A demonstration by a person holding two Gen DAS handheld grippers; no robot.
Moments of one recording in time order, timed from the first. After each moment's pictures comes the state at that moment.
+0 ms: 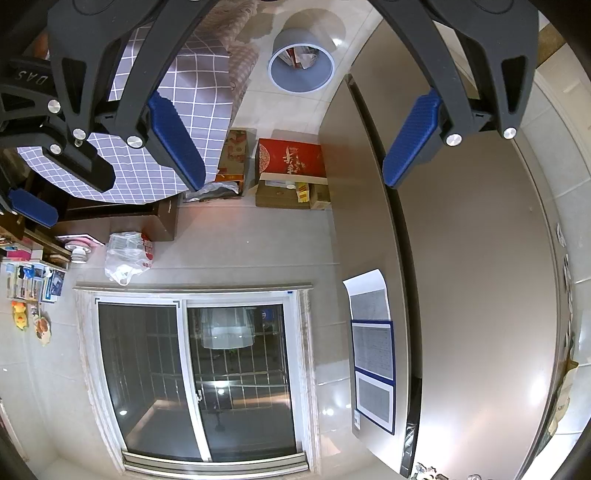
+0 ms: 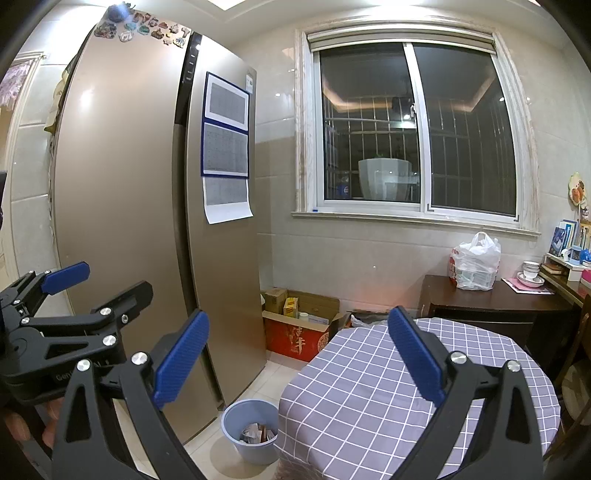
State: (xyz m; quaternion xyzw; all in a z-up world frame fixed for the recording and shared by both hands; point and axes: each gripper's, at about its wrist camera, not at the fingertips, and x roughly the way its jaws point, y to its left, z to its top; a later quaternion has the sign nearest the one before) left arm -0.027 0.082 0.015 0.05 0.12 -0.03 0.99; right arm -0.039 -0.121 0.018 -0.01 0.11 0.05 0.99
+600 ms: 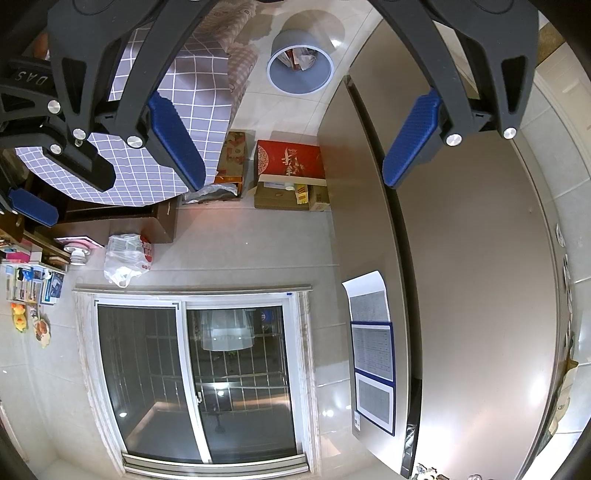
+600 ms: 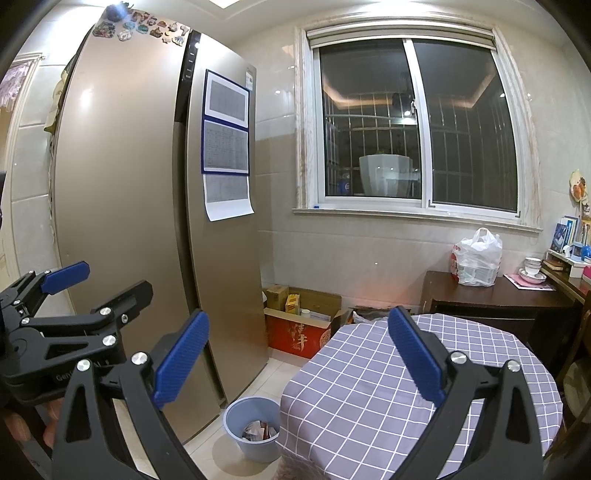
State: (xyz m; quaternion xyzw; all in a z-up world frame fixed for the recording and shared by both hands) left arm -0.026 0.082 0.016 0.04 0.12 -0.03 0.99; right arm -0.037 -0.126 0.015 0.00 0.12 0.05 0.99
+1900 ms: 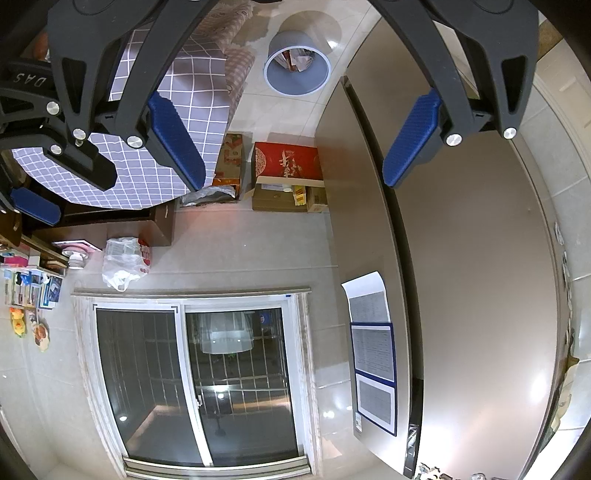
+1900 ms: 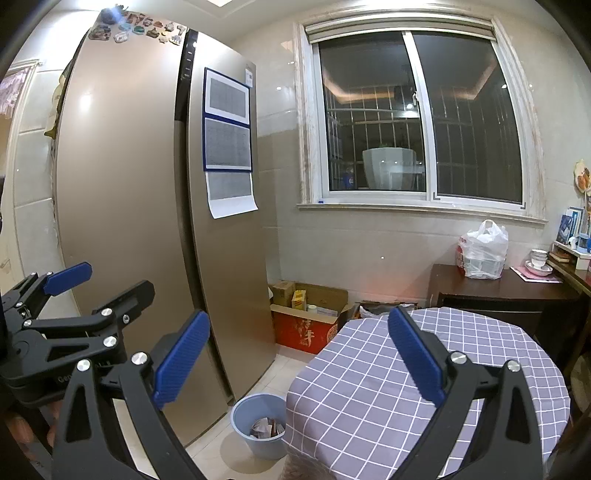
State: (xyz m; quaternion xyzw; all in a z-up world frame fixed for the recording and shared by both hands) left arm -0.022 0.089 0.011 0.05 0.12 -0.03 0.99; right arm -0.031 -0.120 0.010 0.01 0.13 0.06 0.99
